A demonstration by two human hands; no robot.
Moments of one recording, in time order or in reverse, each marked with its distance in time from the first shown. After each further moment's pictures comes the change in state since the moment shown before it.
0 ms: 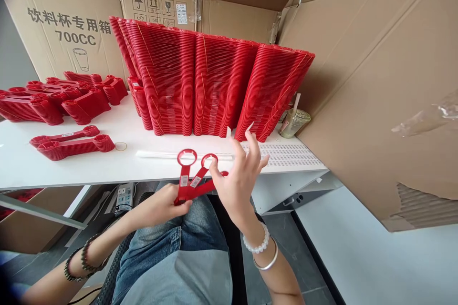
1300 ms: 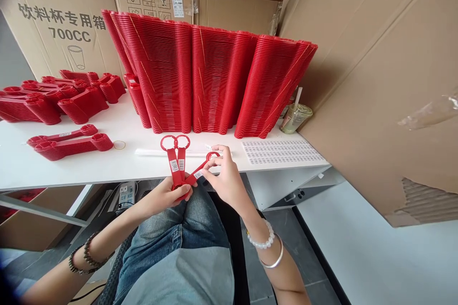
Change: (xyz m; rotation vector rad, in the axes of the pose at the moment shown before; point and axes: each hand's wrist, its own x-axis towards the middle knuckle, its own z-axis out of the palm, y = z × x) left_hand 0.010 -0.014 0.008 -0.557 0.029 -0.127; right_hand -0.008 0.011 0.007 0.605 -0.692 0.471
